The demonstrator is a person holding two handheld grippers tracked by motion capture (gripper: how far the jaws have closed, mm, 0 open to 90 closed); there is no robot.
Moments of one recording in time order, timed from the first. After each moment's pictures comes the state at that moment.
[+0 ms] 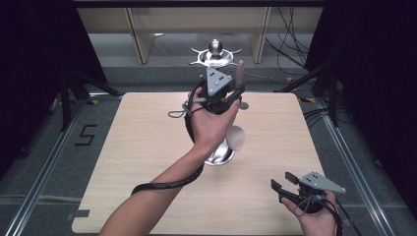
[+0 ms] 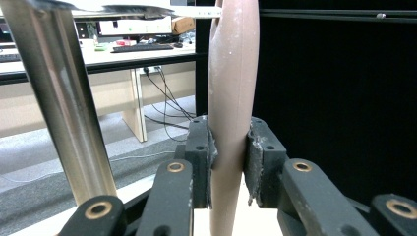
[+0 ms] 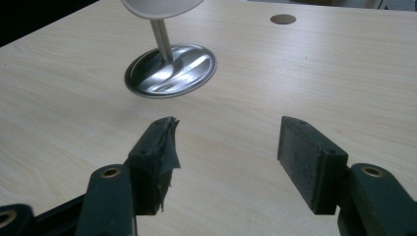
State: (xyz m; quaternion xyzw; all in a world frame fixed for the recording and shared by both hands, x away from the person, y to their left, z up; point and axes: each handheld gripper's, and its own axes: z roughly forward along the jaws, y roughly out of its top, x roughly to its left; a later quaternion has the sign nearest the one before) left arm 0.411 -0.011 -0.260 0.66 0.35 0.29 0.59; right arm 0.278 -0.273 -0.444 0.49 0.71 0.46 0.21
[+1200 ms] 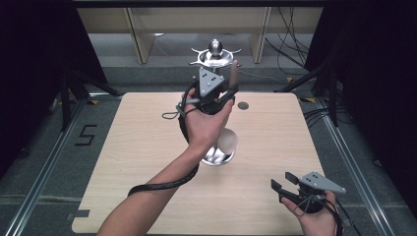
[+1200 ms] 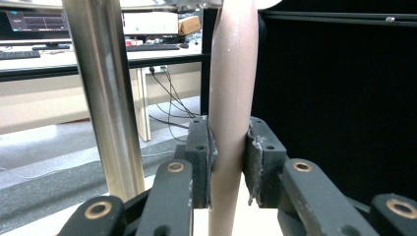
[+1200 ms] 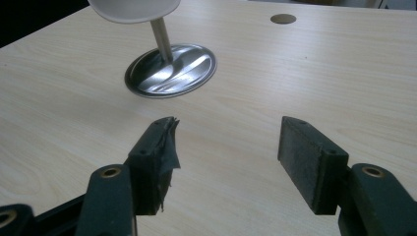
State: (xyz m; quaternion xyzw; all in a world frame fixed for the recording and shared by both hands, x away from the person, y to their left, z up) left arm 0.414 0.002 -0.265 0.66 0.36 0.29 0.60; right arm 0.280 -0.277 -0.444 0.48 0.72 0.45 0.23
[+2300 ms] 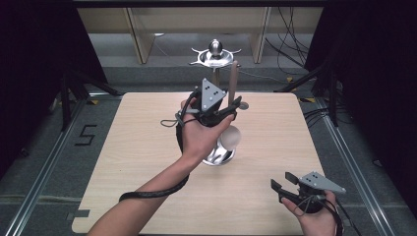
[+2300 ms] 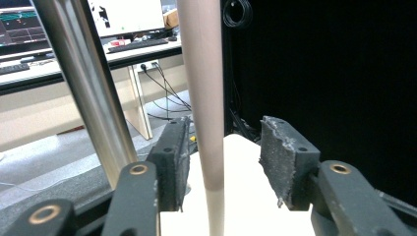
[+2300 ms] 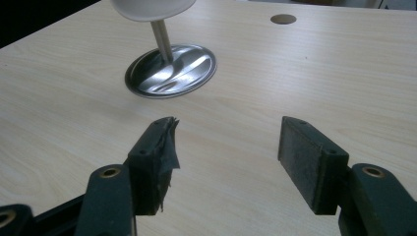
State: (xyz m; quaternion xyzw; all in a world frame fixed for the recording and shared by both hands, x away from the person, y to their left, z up) left arm 0.402 0.011 -0.285 0.71 0.29 0.32 0.56; right arm 0.280 -0.277 -0.444 0.48 0.72 0.45 0.23
